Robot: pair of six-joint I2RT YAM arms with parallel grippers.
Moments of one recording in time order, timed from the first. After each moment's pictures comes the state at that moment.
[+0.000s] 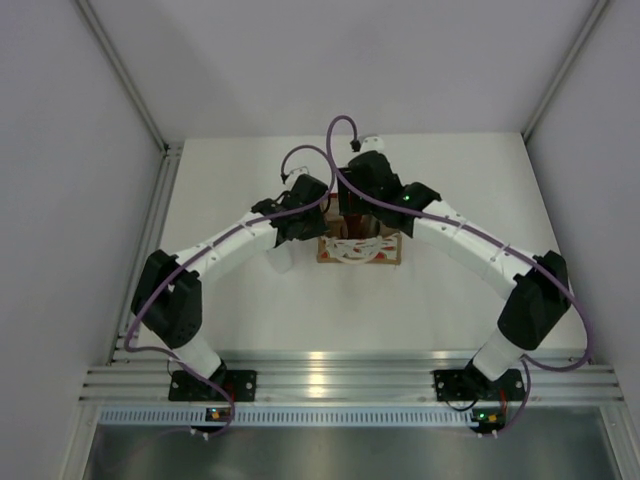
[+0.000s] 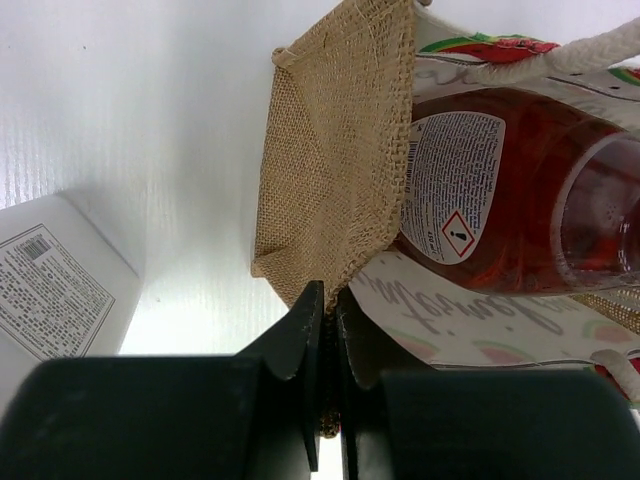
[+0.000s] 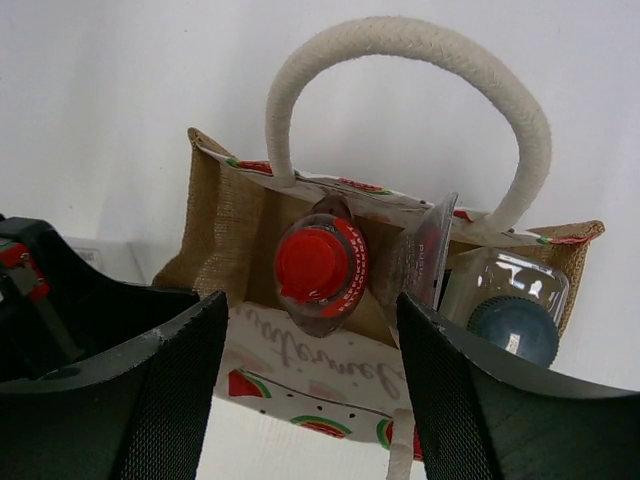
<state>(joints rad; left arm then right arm) -0.66 1.66 1.30 -0.51 -0.24 -0.79 0.75 1.62 1.50 -0.52 0.36 0.37</state>
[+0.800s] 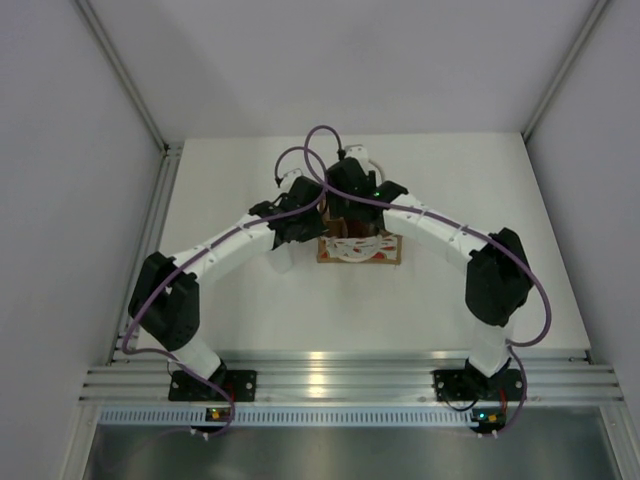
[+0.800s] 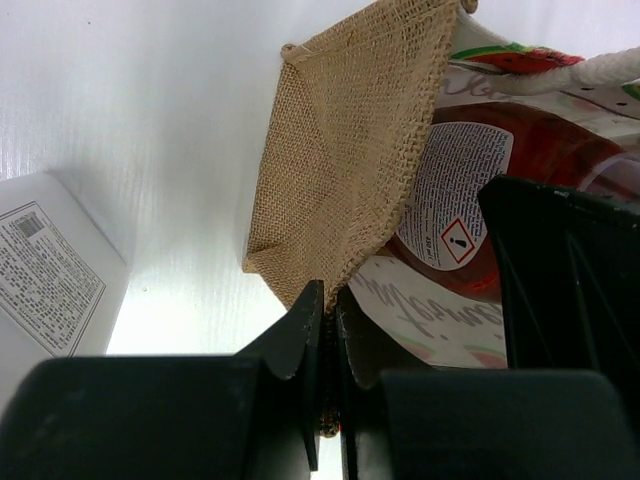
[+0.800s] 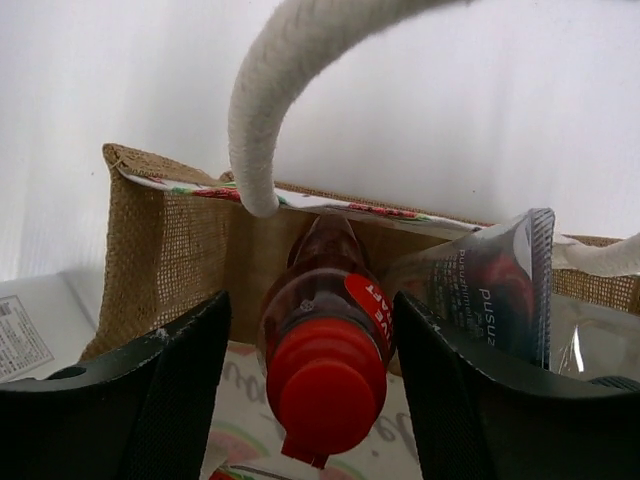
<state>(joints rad) -0.65 1.64 1.27 -0.49 -0.25 -0.88 0.75 1.84 1.57 -0.52 0.43 0.42</state>
